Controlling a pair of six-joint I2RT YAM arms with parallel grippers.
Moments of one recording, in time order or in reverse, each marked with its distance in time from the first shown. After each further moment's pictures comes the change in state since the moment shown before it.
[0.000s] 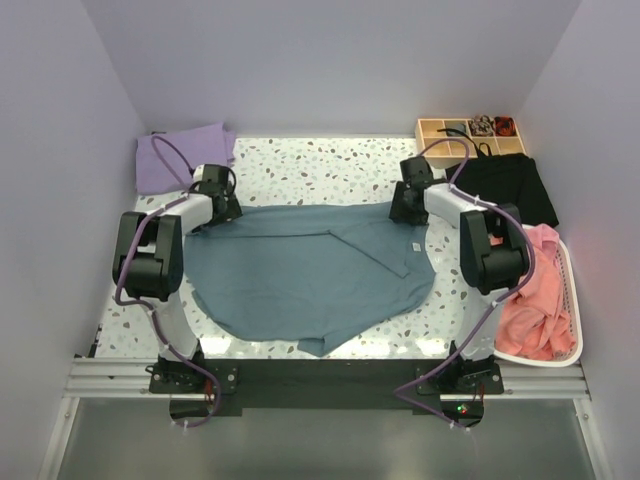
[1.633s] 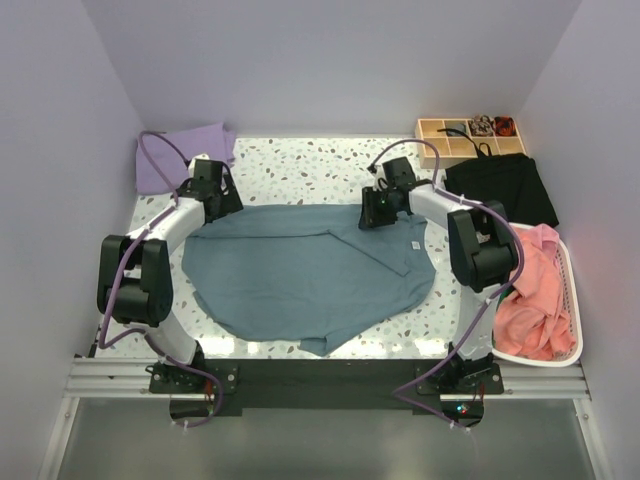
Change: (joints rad) left arm -0.020 -0.202 -0.043 -0.037 0.093 0.000; right arm 0.090 0.047 0.042 0.056 -0.471 -0.224
